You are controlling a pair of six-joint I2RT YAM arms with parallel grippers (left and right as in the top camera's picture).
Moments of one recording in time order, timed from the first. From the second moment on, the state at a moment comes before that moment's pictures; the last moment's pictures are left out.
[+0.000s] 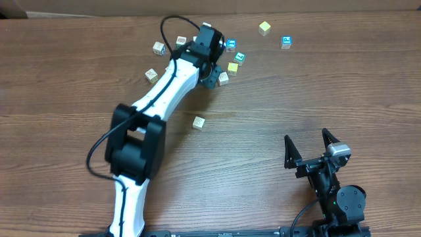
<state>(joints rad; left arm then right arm) -0.43 2.18 1.82 -0.73 -0.10 0.07 0.13 0.01 0.02 -0.03 -0.08 0.13</state>
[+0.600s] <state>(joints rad) -0.43 2.10 1.84 -0.78 -0.09 0.05 0.13 0.01 0.02 -0.03 -0.08 0.13</state>
